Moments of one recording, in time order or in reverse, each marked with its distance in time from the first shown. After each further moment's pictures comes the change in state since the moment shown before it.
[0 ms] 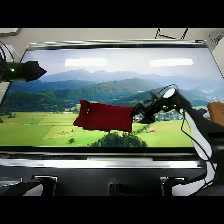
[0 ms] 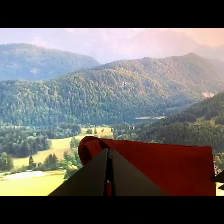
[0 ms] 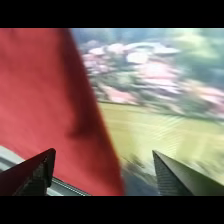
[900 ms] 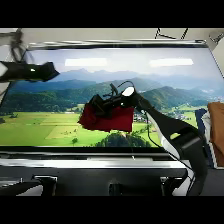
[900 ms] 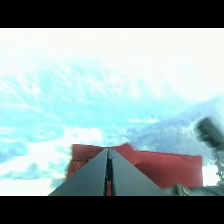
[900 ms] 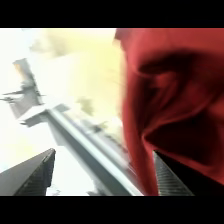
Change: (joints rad) left arm -0.031 -0.112 0.000 -0.036 0.080 -0.047; right arm 0.417 -0.179 0.328 0.454 -0.245 0.029
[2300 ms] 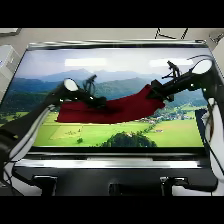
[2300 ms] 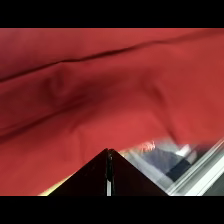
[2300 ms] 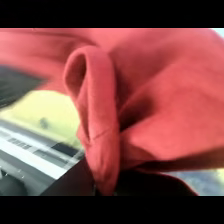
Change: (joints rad) left arm -0.365 -0.521 0.000 -0.320 -0.040 0.127; right arm -0.508 0.441 0.000 -0.562 0.520 -0.025
